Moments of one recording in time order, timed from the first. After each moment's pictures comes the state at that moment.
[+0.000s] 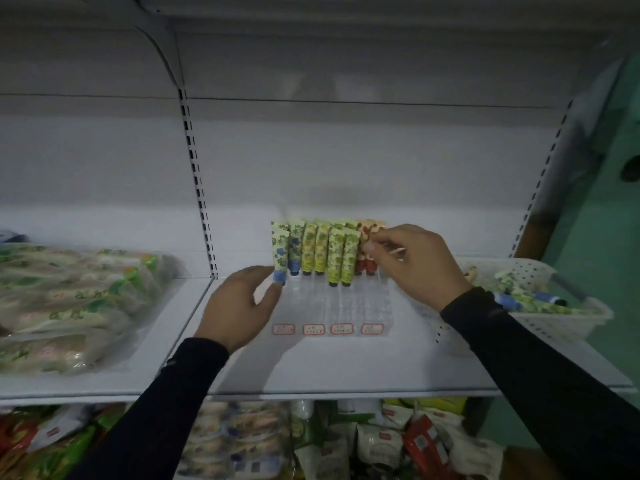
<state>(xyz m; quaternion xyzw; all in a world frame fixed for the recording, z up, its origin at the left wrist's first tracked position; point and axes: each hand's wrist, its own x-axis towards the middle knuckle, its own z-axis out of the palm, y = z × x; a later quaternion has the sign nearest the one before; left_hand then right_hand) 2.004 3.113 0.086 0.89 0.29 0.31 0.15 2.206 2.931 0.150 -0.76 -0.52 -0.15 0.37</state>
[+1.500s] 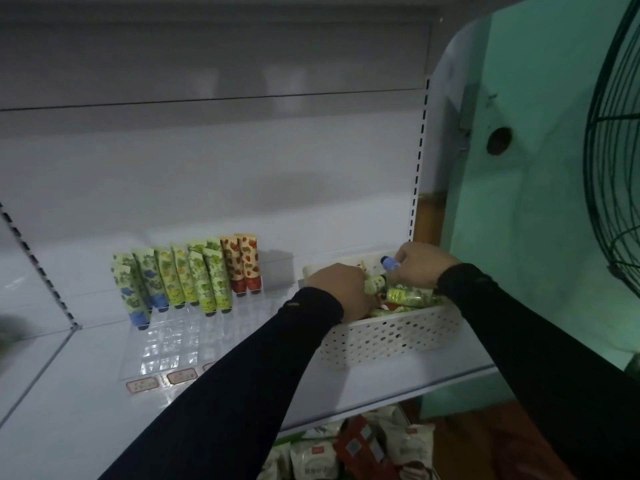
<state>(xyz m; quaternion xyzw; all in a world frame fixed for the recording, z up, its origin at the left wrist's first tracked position) 2.271 2.932 0.130 0.99 0.12 0.00 0.06 2.396 2.814 0.127 -0.93 -0.30 0.08 0.18</state>
